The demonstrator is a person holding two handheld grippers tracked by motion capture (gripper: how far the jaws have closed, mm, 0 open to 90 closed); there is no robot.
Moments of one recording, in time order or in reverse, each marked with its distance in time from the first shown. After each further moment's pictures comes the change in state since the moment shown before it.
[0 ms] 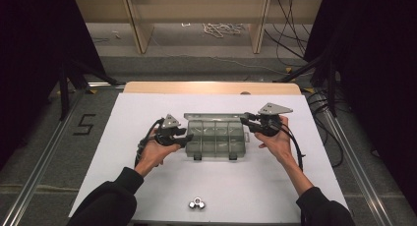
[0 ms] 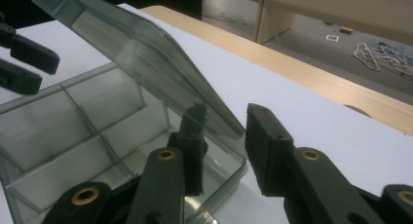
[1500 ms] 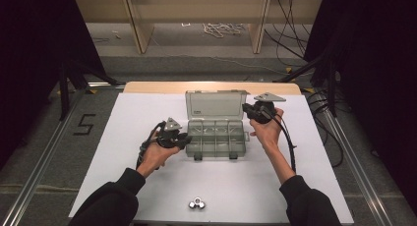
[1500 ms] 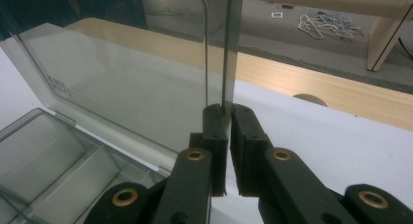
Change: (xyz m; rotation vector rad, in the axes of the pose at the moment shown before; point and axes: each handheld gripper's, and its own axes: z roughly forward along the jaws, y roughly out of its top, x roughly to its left) left arm -0.001 -0.007 0.006 0.008 0.021 -0.031; right arm -0.008 0.024 0.028 0.030 -0.207 0.175
